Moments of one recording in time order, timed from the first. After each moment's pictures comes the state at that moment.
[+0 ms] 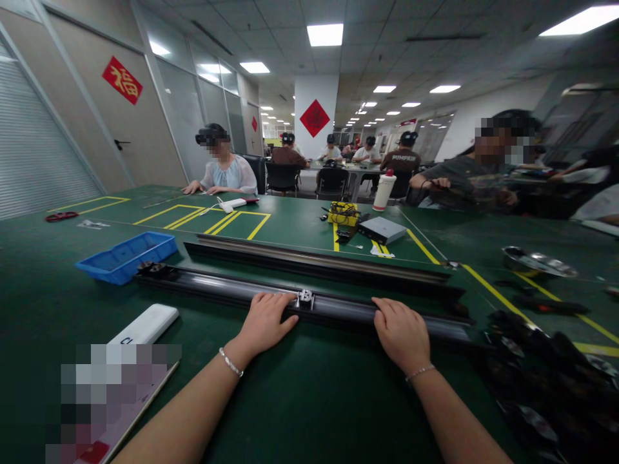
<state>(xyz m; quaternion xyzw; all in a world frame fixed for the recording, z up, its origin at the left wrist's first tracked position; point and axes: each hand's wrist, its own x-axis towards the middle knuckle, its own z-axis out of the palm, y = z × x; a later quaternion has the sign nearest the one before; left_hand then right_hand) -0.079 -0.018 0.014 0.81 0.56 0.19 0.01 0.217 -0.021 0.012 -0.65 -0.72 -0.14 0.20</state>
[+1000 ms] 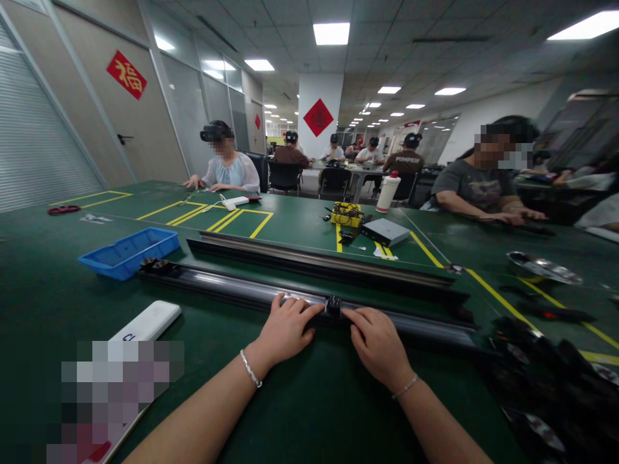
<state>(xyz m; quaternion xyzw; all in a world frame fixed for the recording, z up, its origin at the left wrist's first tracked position) -0.044 -0.030 0.018 0.85 0.50 0.16 -0.01 0.181 -0.034 0.011 -0.50 -0.82 -0.06 0.25</state>
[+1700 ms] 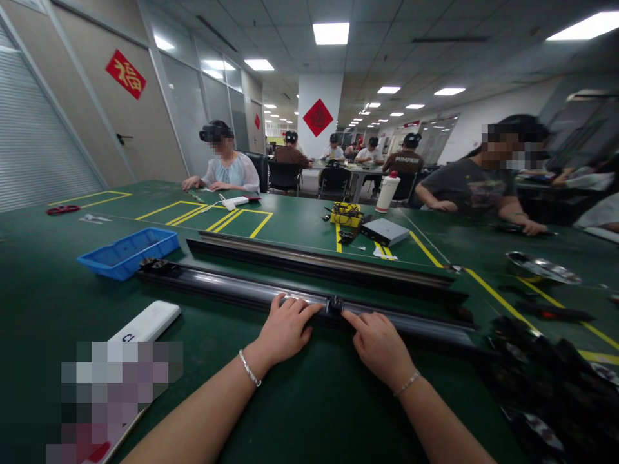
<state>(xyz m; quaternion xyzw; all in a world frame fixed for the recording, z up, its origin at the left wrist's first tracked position) -0.046 -0.029 0.014 0.85 0.50 0.18 -0.02 0.184 -0.032 0.010 -0.50 -0.85 -0.07 0.15</state>
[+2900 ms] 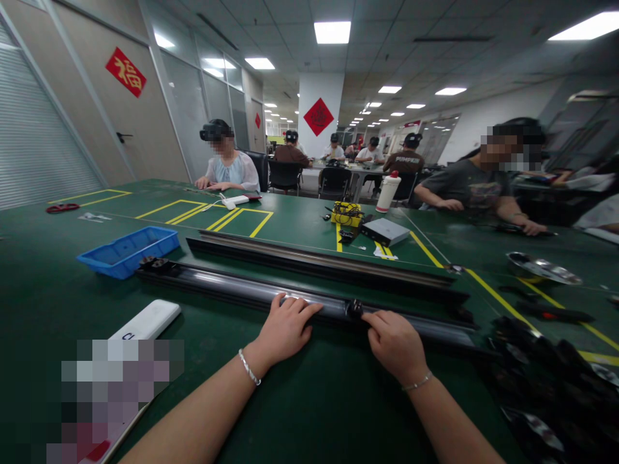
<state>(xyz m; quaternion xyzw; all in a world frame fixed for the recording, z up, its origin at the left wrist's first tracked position) -0.047 -0.029 0.014 0.85 0.50 0.17 -0.02 0.203 -0.031 0.015 -0.50 -0.82 -0.16 0.24</state>
